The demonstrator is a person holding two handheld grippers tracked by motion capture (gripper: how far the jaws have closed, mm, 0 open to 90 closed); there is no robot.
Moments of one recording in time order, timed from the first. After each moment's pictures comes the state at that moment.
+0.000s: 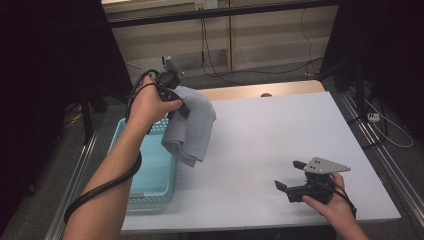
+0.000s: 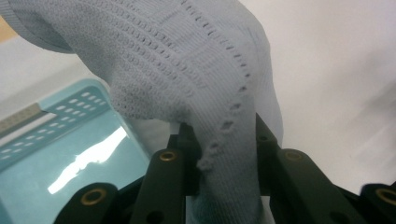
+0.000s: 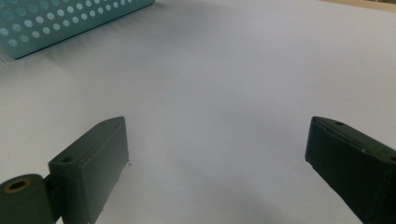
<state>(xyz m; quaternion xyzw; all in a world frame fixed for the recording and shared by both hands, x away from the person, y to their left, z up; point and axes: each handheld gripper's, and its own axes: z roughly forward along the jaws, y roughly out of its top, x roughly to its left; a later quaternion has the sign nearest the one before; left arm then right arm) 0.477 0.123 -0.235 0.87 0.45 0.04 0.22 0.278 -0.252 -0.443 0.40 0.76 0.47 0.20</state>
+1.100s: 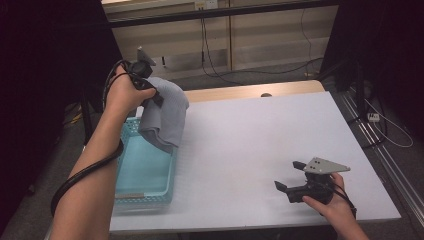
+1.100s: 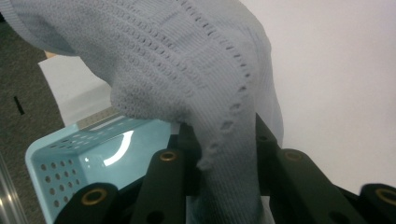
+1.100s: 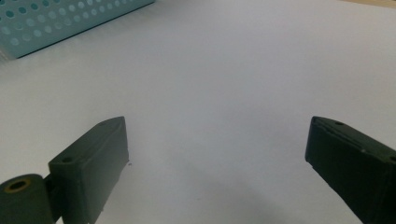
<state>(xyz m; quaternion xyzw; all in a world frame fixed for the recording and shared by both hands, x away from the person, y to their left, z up) 0.512 0.184 -0.229 0.84 0.50 0.09 0.20 0.278 -0.252 -0.444 0.40 0.76 0.47 0.19</state>
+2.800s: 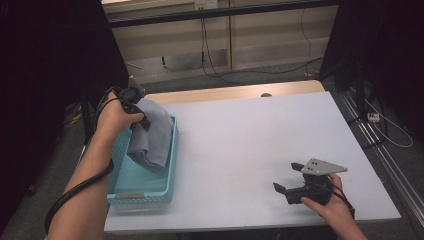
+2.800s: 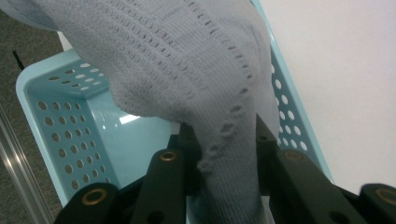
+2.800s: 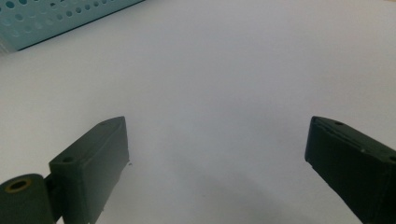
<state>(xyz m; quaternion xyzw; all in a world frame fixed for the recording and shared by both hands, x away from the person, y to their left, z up) 0.501 0.229 -0.291 0.84 0.52 0.06 0.14 0.278 -0.249 -0.447 0.40 0.77 0.46 0.19</state>
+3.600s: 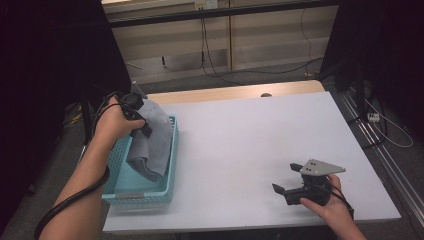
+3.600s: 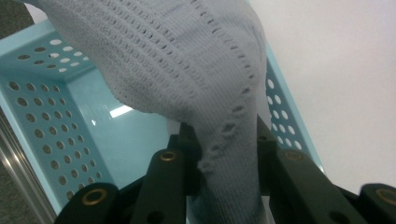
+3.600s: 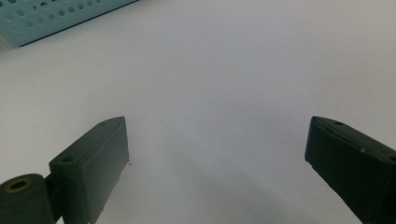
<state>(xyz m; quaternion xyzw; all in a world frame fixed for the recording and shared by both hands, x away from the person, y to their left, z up) 0.481 0.223 -0.291 0.86 0.50 0.04 0.13 0.277 -0.246 -0.447 0.40 0.77 0.46 0.19</state>
